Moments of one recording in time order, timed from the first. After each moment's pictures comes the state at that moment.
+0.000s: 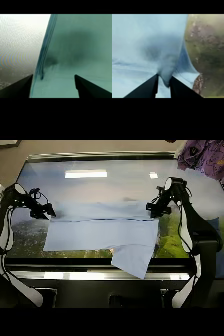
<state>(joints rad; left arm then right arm) 0.23 -2.00 1.84 1.31 -1.47 -1.56 0.04 -2.01 1.91 -1.41 1.57 1.73</state>
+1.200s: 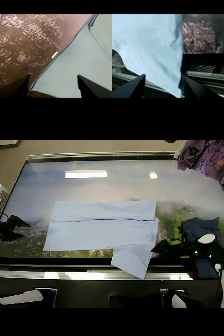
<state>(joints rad) 0.66 -1.47 1.23 1.09 -1.37 -1.57 -0.33 -1.09 0.56 -0.89 1.30 1.40</state>
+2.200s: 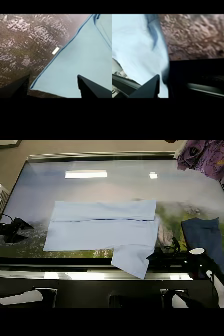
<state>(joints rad) 0.65 -1.47 1.17 1.08 -1.37 -1.53 -0.33 -1.15 0.35 -0.72 1.11 1.29</state>
